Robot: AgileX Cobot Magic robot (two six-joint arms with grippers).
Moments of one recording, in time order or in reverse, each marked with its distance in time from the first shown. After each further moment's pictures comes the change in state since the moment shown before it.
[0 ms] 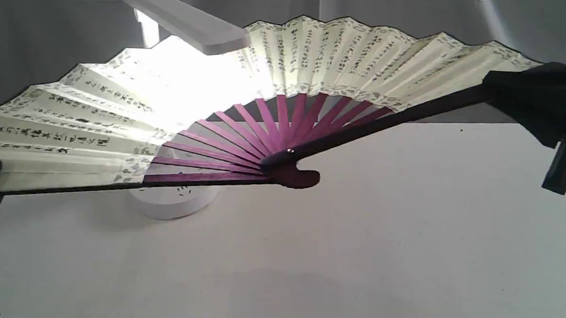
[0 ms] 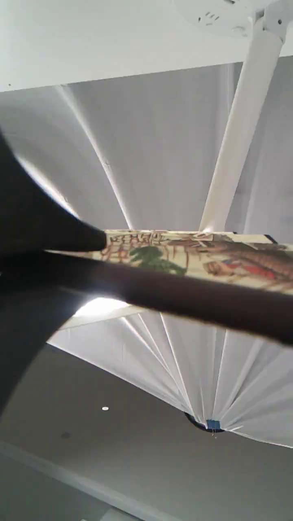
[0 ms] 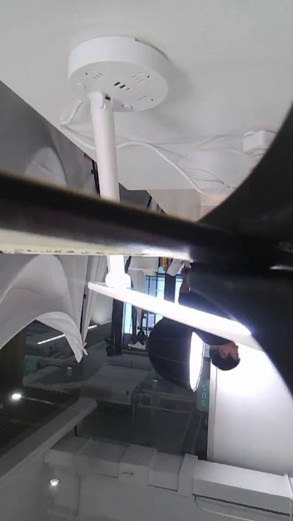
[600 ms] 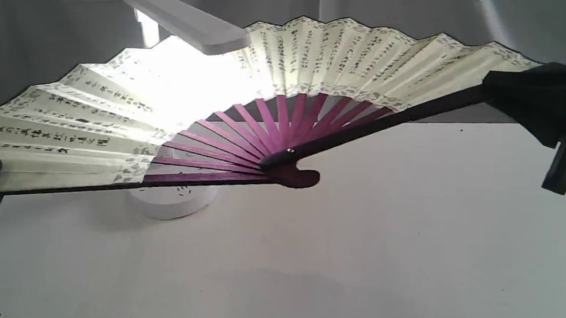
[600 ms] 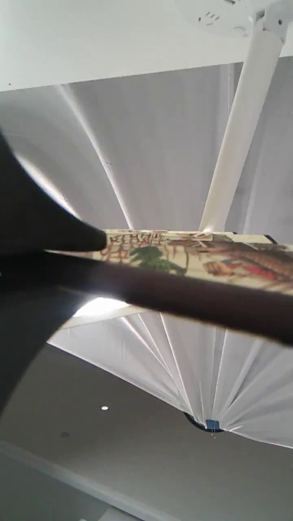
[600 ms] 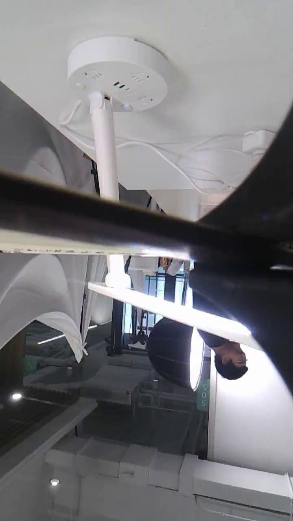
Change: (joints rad) left arm 0.000 0.000 0.000 -0.002 0.000 -0.004; right arm 0.000 0.000 0.000 0.000 0.000 0.003
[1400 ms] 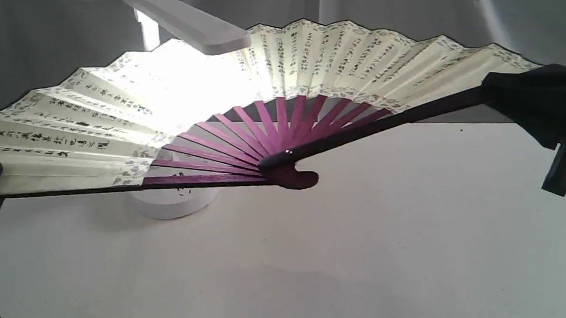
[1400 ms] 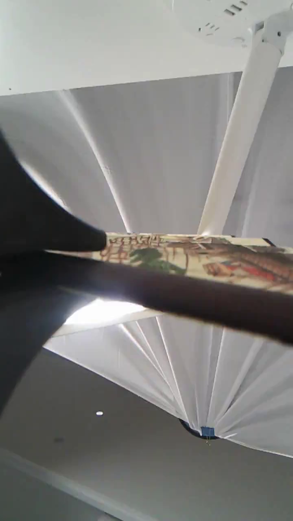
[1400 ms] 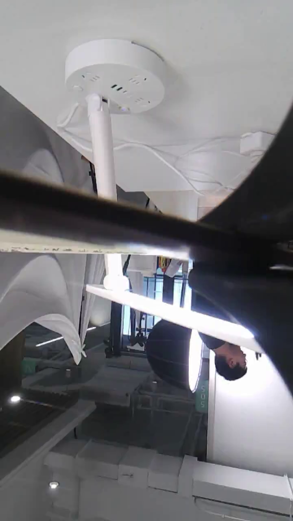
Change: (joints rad) left arm 0.000 0.000 0.000 -0.017 0.009 0.000; right arm 0.000 0.000 0.000 -0.008 0.000 0.004
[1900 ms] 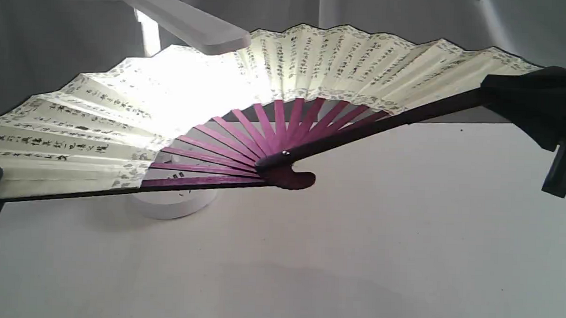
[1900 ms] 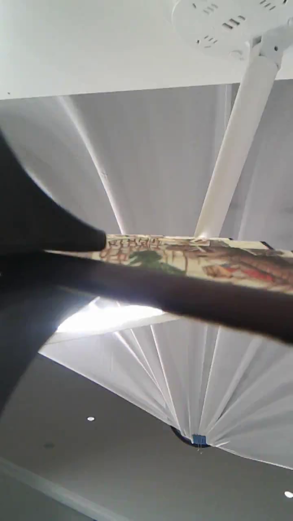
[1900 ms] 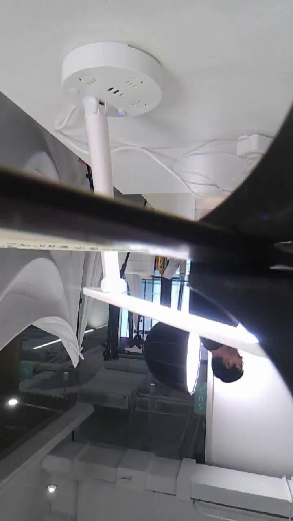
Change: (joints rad) left arm 0.000 0.000 0.000 -0.028 0.009 -0.002; right arm 0.000 0.000 0.000 -0.008 0.000 0.004
